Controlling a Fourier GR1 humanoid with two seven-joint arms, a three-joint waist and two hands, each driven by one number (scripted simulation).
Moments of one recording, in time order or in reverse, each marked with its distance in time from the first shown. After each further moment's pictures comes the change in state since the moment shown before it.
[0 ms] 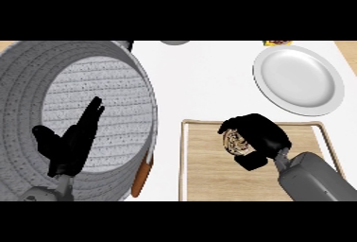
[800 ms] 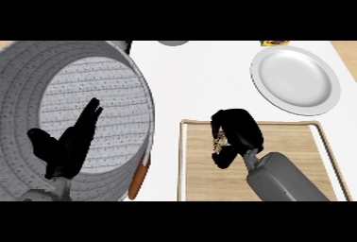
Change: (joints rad) left arm 0.019 0.004 0.009 -0.011 0.006 -0.009 -0.011; right arm -0.020 0.216 -0.009 0.079 0.231 -0.233 0.248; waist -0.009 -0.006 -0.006
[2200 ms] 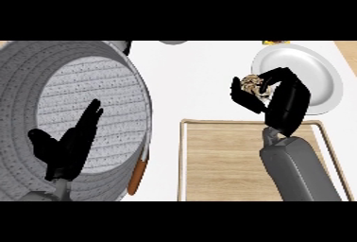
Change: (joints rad) left arm 0.011 -0.013 0.003 -0.022 -0.013 -0.009 0.025; right arm -0.012 0.123 -0.375 -0.040 0.291 -0.761 0.206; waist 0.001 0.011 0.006
